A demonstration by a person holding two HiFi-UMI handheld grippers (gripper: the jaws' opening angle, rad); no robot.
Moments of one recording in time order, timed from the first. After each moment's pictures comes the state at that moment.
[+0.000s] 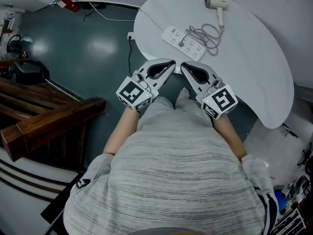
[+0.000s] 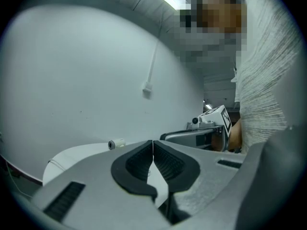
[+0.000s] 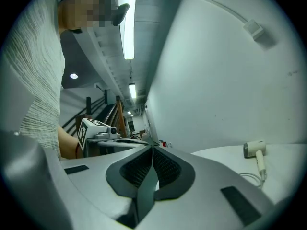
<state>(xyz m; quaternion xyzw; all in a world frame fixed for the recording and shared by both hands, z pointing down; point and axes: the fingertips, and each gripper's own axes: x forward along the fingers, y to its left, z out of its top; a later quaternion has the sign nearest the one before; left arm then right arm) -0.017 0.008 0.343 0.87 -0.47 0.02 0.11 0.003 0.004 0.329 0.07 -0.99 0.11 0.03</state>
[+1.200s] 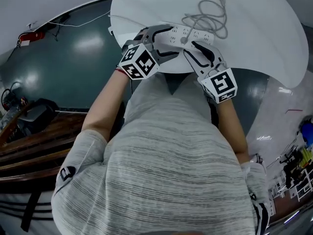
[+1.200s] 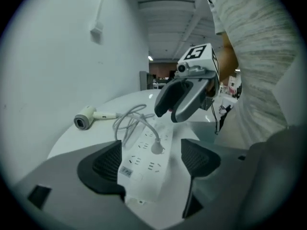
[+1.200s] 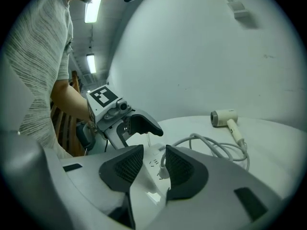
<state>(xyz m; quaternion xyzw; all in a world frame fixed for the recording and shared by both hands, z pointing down) -0.068 -0.114 0.510 0.94 -0.11 0.33 0.02 -0.046 -0.101 0.474 0.27 -0.93 0.17 0.20</state>
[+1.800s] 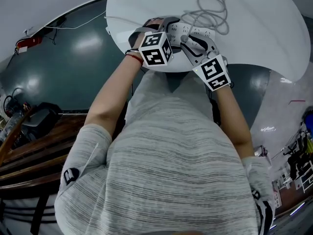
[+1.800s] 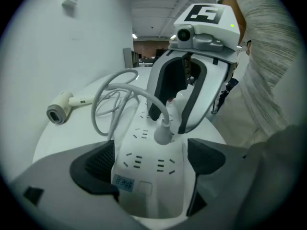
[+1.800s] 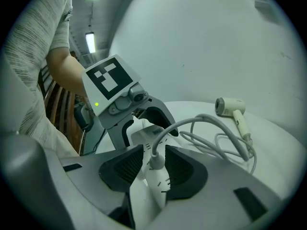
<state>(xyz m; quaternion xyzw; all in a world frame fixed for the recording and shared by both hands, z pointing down) -0.049 -0.124 0.577 0.89 -0.02 0.46 0.00 -0.059 -0.109 0.529 0.25 -0.90 0.16 0.31</state>
